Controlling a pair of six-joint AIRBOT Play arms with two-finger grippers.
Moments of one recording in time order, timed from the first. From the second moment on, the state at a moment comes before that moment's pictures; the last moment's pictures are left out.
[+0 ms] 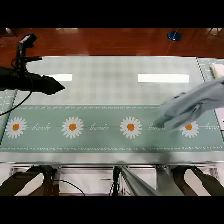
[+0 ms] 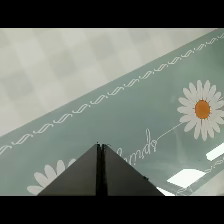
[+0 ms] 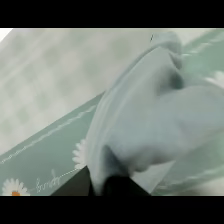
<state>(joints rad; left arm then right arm) -0.01 -1.04 1.13 0.99 -1.26 -1.11 -0.43 -0.91 1.53 -1.19 1.77 1.98</state>
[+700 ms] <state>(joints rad) -0.01 -1.04 1.13 0.99 -1.30 -1.11 -0.72 -0.83 1.23 -1.50 1.80 1.95</state>
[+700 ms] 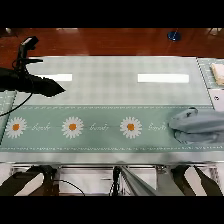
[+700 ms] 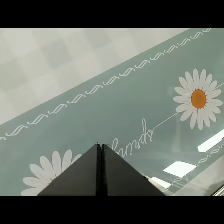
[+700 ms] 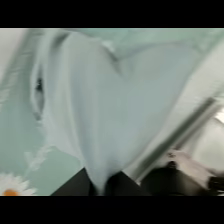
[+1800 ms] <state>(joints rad) -0.01 -1.04 1.13 0.99 -1.30 -1.11 -1.37 -0.78 0.67 -2.04 1.60 1.54</state>
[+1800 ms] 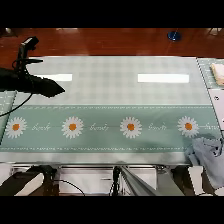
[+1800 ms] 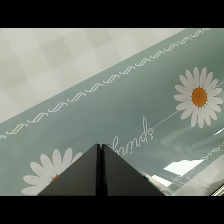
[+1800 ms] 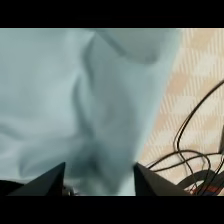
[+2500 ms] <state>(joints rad) -0.01 -1.04 1.13 1.14 -1.00 -1.11 -0.97 -0.92 0.83 -1.26 0.49 1.50</state>
